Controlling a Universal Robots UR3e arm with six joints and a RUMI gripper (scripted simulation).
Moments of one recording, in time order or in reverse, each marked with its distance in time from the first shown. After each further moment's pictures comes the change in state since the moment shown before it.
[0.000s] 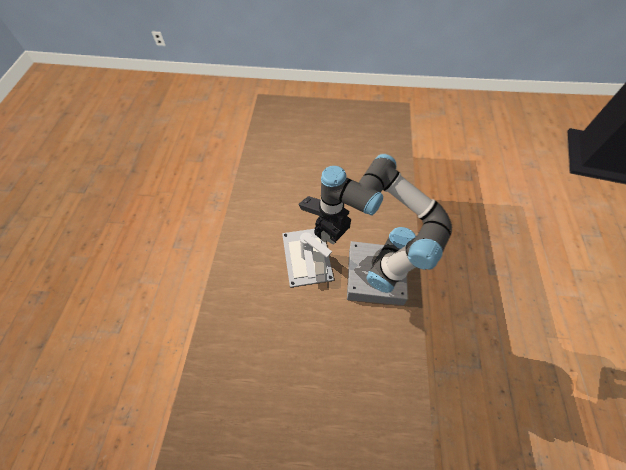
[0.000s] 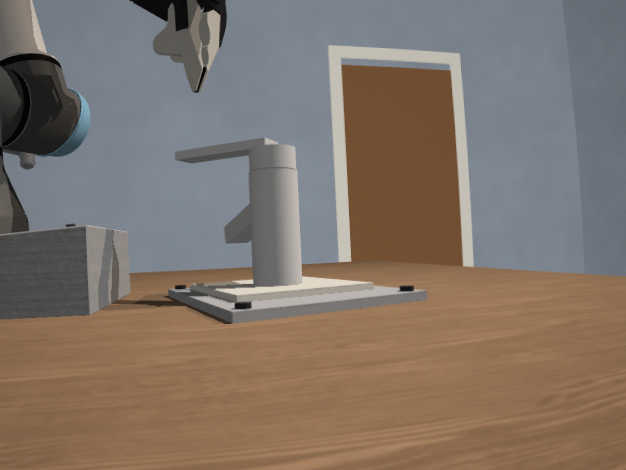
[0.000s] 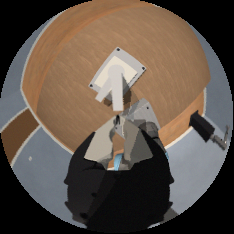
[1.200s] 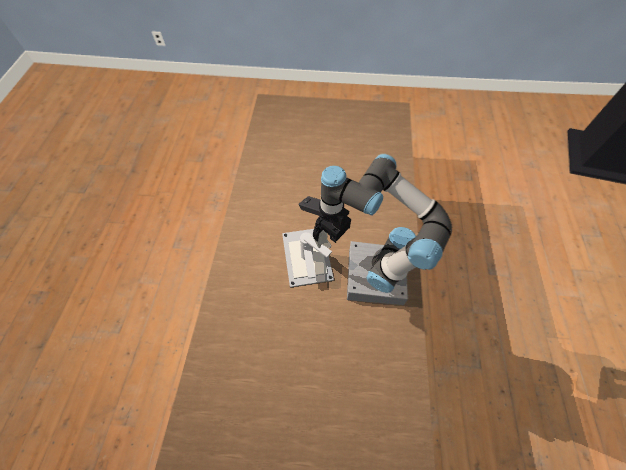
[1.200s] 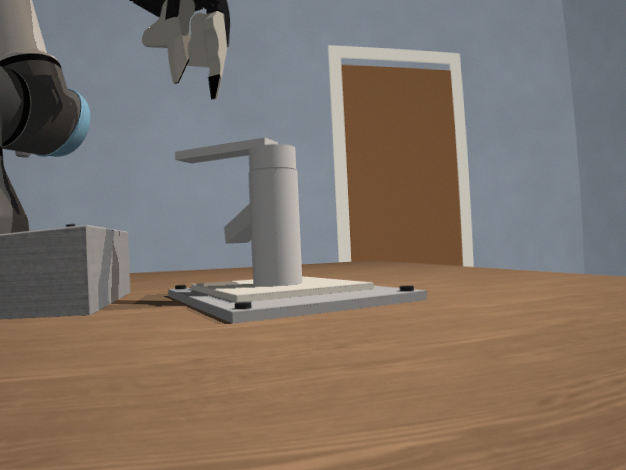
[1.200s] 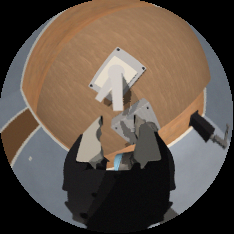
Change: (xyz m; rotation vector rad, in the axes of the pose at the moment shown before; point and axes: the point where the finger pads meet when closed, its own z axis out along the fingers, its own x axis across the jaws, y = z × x) arm 0.000 0.000 0.000 0.000 0.000 0.000
